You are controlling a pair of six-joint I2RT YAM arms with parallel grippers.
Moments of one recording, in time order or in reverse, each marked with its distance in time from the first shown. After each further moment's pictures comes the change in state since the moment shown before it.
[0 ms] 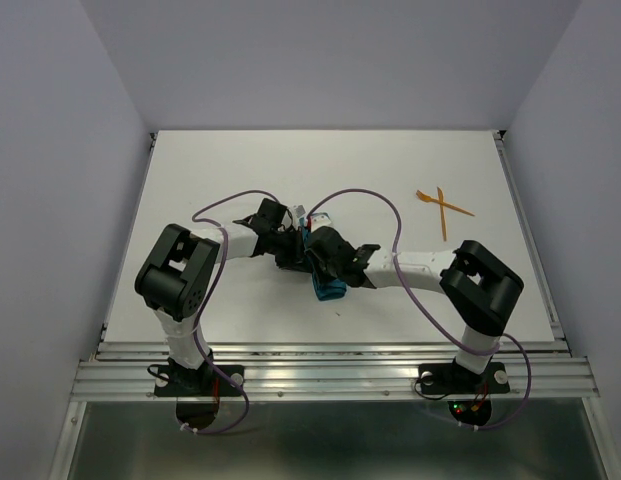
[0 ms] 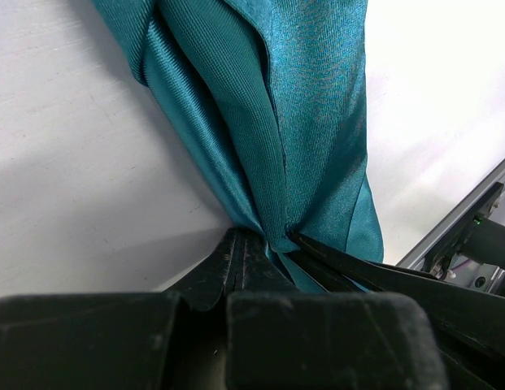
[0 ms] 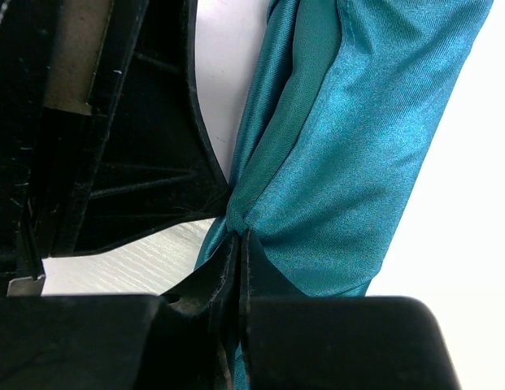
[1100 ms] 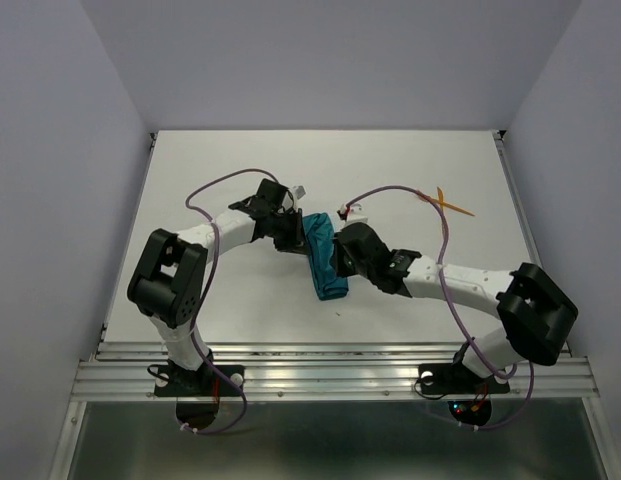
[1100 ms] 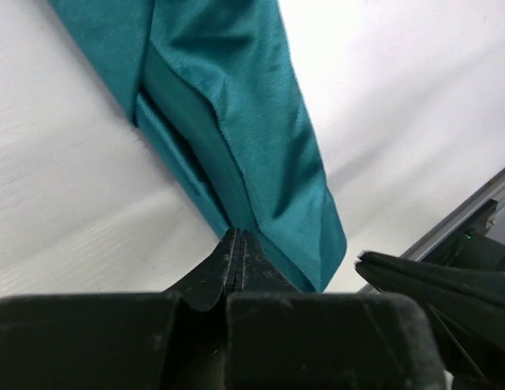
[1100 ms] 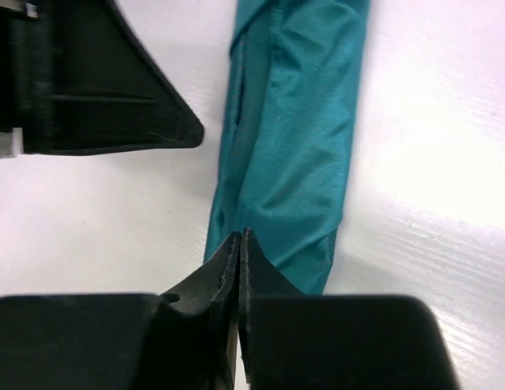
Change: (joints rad) left arm 0.007 -0.062 0.152 -0.188 -0.082 0.051; right arm -0.048 -0.301 -0.184 0.076 0.000 0.156
